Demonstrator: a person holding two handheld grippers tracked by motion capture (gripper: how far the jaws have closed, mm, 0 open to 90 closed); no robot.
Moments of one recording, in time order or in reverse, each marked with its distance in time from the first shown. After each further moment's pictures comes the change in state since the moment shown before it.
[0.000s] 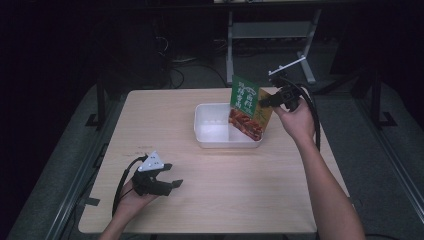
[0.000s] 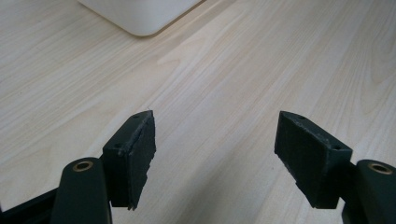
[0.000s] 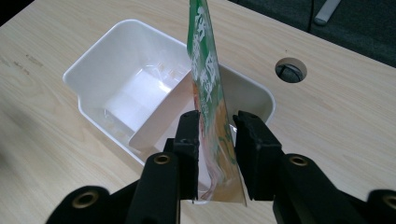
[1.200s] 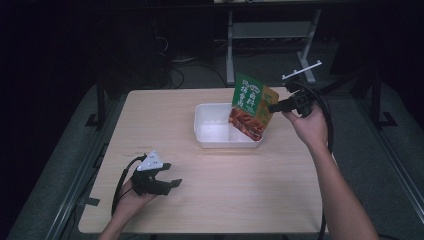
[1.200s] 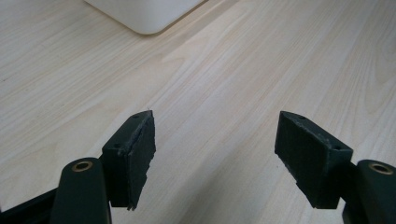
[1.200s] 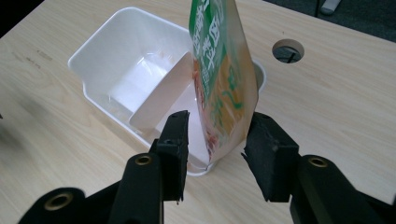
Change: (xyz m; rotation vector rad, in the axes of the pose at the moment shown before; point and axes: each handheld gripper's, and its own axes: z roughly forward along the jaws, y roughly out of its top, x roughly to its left) left arm 0.003 -0.001 -0.001 0.004 0.006 -0.003; right arm -0.018 -0.026 -0.017 0.001 0.043 0.047
